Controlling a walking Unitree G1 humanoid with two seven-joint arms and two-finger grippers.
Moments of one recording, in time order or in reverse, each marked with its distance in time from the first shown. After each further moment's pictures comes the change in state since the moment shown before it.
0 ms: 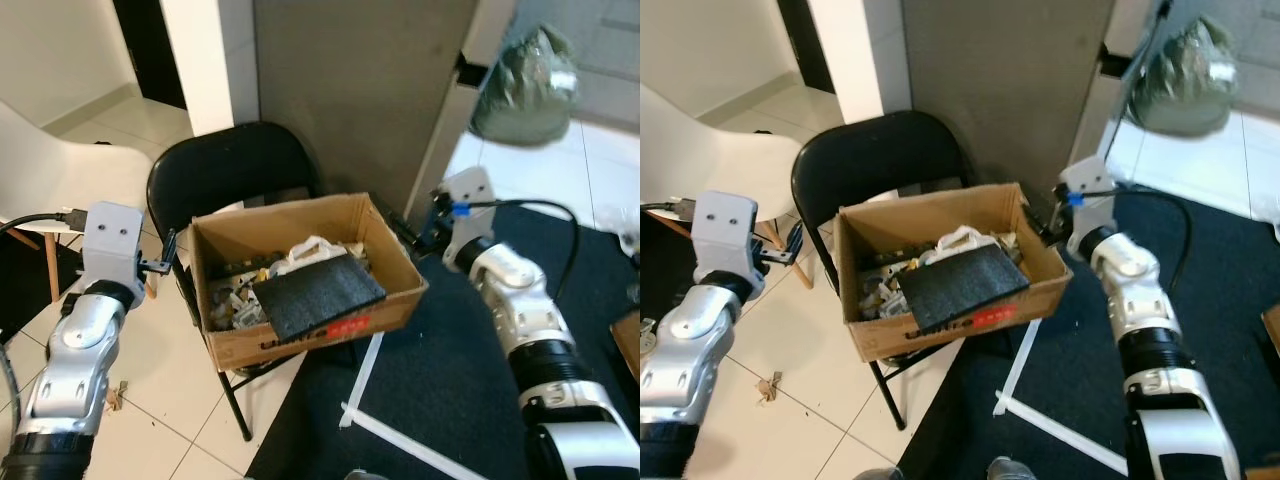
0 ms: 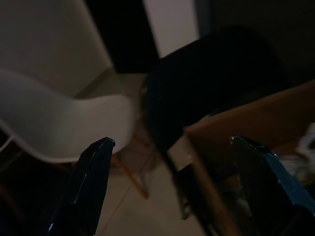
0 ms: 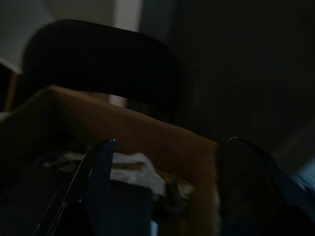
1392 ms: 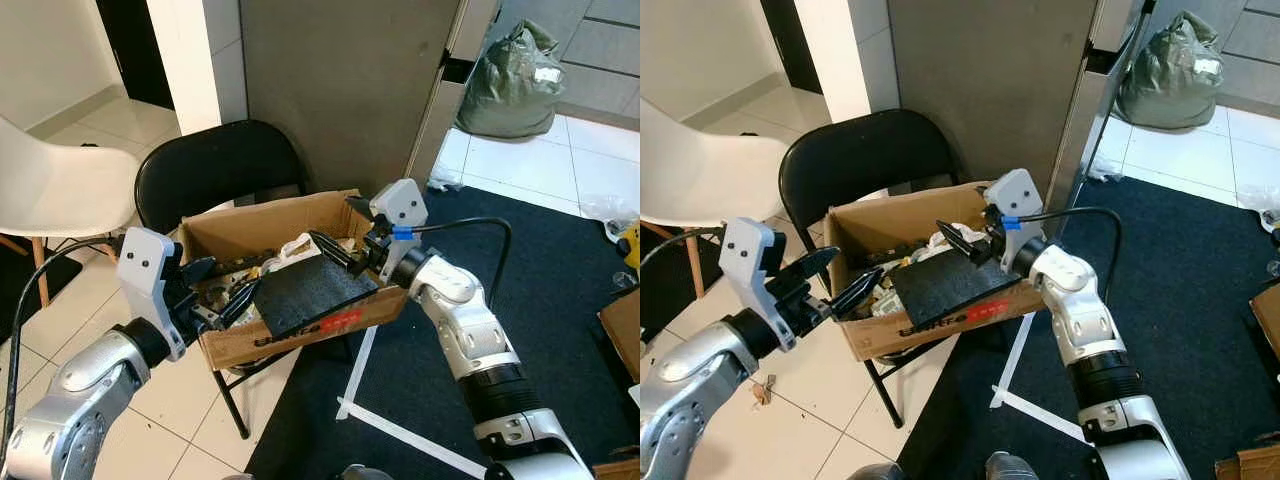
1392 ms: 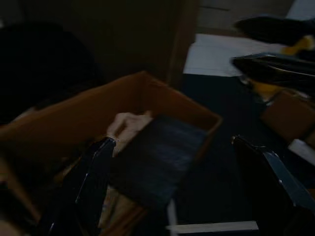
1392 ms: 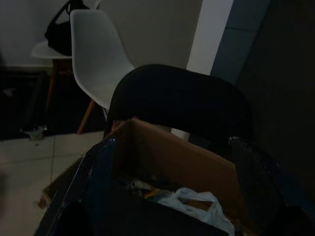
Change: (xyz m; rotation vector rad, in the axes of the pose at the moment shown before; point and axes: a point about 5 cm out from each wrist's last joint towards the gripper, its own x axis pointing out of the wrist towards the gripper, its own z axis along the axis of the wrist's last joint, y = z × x) left arm -0.055 -0.052 0.027 -0.332 0.025 -0.590; right arm 0.007 0.082 0.026 0.056 -0.176 0.311
